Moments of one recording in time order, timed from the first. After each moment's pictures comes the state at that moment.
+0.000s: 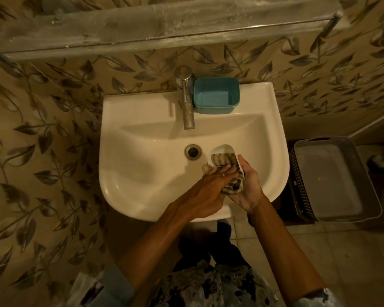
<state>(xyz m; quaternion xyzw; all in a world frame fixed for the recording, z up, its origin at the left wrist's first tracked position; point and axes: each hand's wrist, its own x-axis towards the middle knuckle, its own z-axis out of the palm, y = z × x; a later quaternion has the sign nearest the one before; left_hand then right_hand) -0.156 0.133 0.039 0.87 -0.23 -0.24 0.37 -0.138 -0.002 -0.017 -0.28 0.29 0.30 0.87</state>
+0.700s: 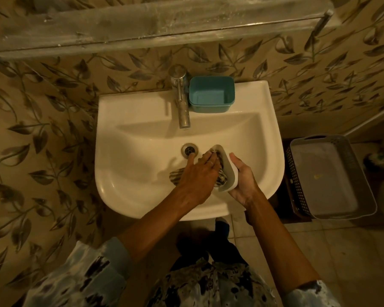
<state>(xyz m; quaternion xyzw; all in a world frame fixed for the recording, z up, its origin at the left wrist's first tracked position) -0.133 0.131 0.023 0.95 -0.25 -0.19 -0.01 -0.133 -0.004 -0.012 -0.36 0.29 0.29 0.84</state>
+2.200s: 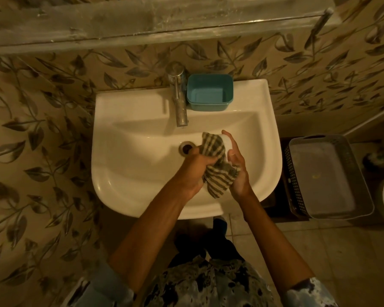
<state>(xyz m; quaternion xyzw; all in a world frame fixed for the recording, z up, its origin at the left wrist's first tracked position) -0.122 0.115 0.076 0.54 0.26 -0.24 0.76 -0.132 0.000 -0.006 -0.62 0.05 0.11 0.77</state>
